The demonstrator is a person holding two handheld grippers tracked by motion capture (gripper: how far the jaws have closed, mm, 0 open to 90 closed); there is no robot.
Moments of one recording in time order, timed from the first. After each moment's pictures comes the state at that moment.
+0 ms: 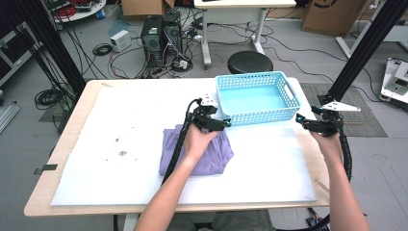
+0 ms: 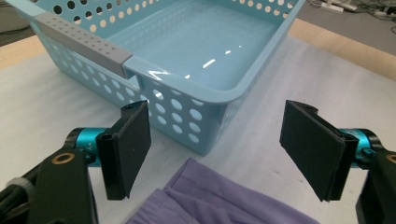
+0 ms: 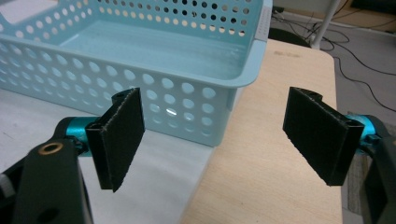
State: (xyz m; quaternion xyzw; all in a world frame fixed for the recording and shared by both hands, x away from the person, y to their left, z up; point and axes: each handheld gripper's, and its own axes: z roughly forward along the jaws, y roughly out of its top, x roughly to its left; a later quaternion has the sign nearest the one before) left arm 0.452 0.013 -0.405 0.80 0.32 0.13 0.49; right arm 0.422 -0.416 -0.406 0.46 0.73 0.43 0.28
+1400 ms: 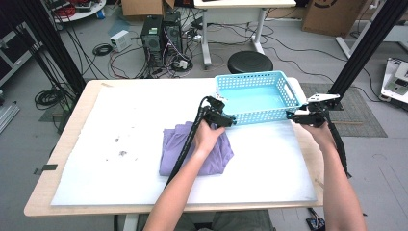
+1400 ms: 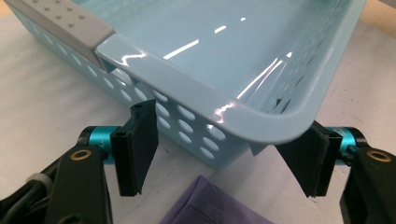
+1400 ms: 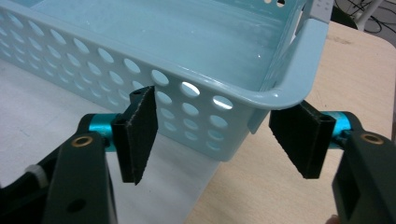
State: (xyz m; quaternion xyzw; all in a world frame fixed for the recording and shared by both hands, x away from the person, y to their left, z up) left arm 0.484 -0.020 -0.420 0.83 0.36 0.11 0.41; right arm 0.477 -0.404 -0.420 0.41 0.79 0.38 0.23
